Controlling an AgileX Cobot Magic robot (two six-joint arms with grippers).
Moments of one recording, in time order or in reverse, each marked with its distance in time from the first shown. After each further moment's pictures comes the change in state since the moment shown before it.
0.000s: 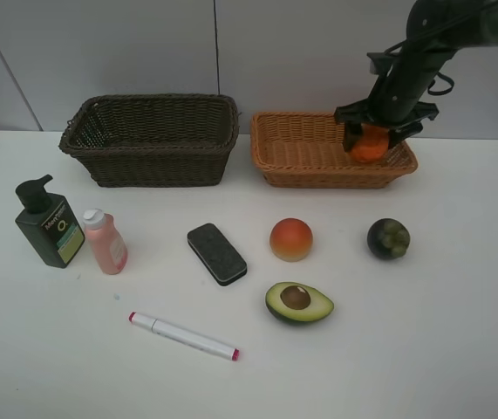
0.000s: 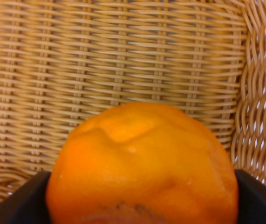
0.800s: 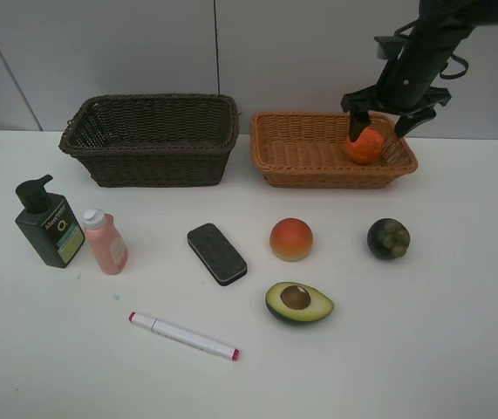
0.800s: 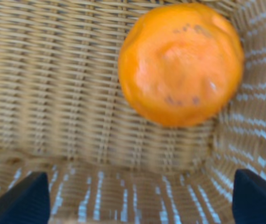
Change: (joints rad) left arm 0.000 0.000 0.000 0.000 0.000 0.000; right arm 0.000 -0.079 -0.004 -0.008 0.083 -0.005
